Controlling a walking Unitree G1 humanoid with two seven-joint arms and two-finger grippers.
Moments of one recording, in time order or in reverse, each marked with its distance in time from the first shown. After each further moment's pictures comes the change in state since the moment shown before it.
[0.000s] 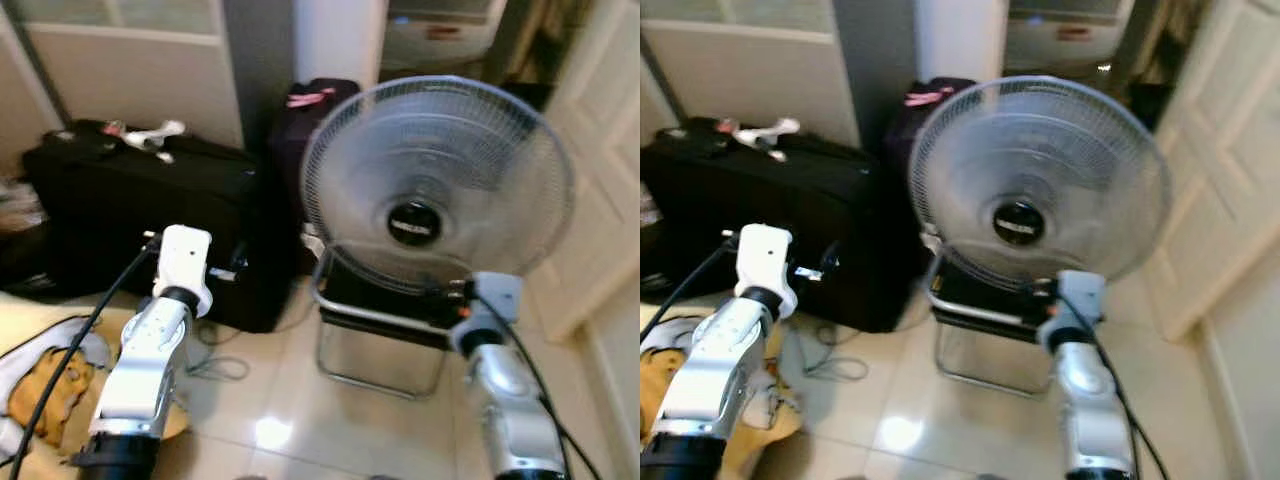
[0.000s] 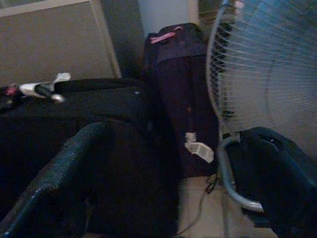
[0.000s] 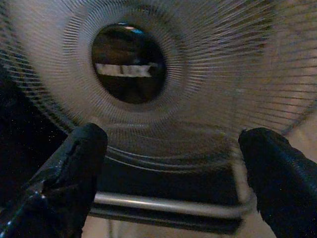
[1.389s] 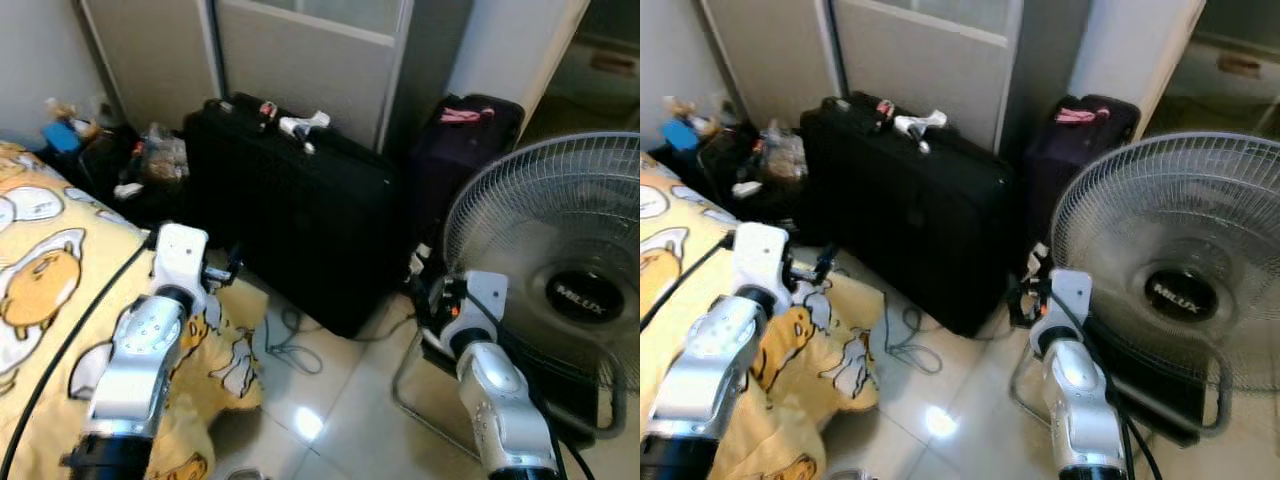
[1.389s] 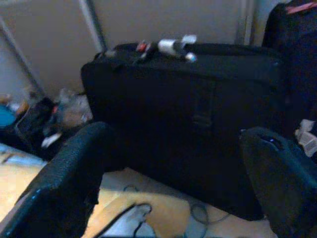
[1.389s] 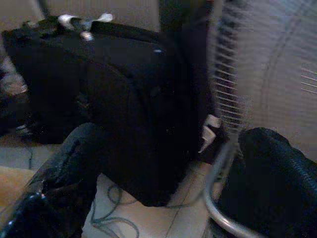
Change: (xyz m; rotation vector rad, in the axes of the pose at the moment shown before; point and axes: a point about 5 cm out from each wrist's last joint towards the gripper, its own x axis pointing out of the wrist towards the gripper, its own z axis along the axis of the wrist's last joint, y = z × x) left arm -0.003 0.007 0.000 0.019 0.030 0.026; right arm 0.002 0.009 -0.002 0.020 0.036 0.056
